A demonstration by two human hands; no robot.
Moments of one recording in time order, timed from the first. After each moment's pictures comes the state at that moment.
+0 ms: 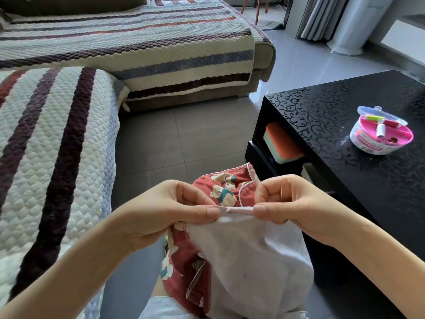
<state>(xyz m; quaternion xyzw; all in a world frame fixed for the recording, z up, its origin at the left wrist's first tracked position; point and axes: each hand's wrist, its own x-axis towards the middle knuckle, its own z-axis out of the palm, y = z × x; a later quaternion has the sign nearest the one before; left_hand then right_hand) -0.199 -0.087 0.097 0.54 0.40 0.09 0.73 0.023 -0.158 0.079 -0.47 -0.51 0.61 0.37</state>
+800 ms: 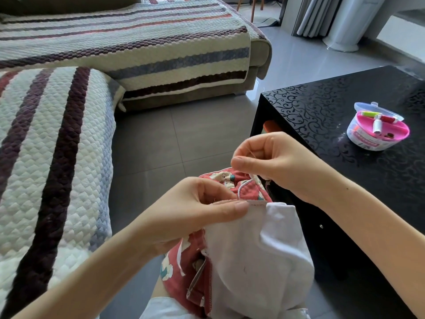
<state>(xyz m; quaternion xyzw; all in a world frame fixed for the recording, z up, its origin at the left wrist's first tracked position) -0.172 -0.101 0.097 0.61 0.34 0.15 0.70 0.012 -0.119 0.106 -0.54 -0.59 0.46 0.40</state>
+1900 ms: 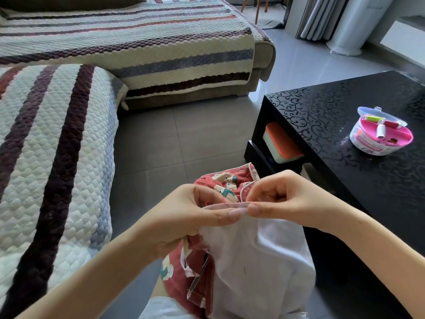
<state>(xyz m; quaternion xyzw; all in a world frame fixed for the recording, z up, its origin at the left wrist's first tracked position) -0.178 -0.100 0.087 0.54 0.39 0.15 0.73 0.027 -0.142 0.070 -0.50 -0.64 0.50 0.31</state>
